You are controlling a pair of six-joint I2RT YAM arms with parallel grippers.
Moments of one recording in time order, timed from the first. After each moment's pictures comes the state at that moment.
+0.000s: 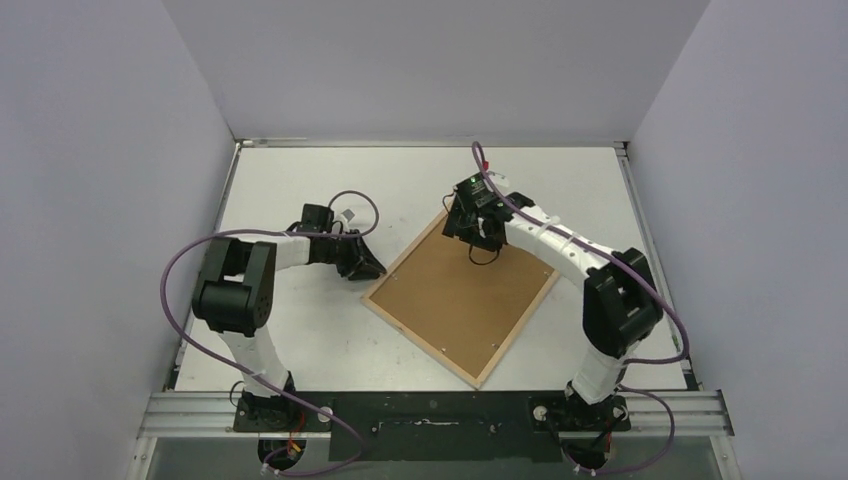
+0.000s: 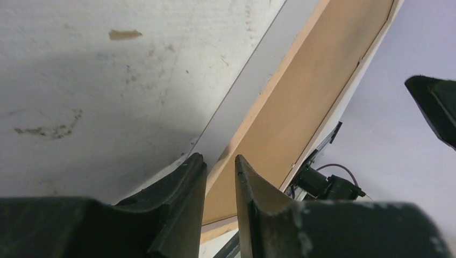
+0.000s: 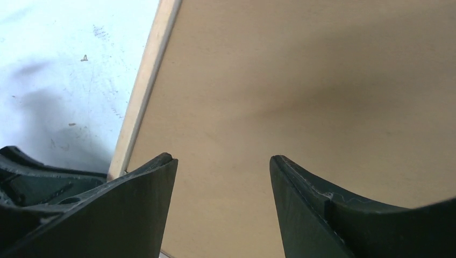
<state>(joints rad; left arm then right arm) -0.17 1.85 0.94 -0.16 0.71 -0.66 0.57 1.69 1.33 -0.62 0.22 0.82</state>
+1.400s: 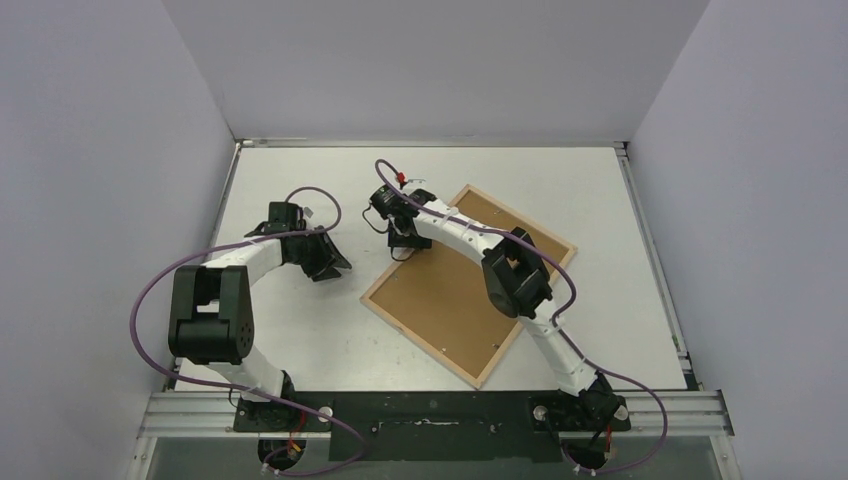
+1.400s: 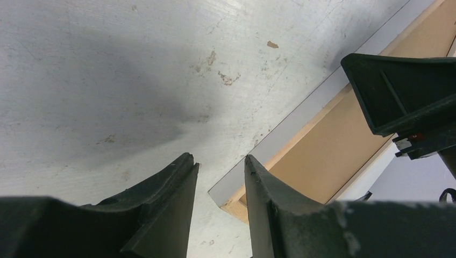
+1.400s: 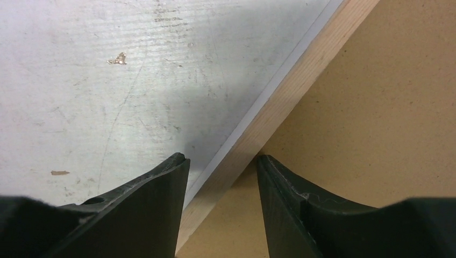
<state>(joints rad) -0.03 1.63 0.89 -0.36 0.43 -0.61 0.81 2.41 2.11 -0.90 0.40 0.78</state>
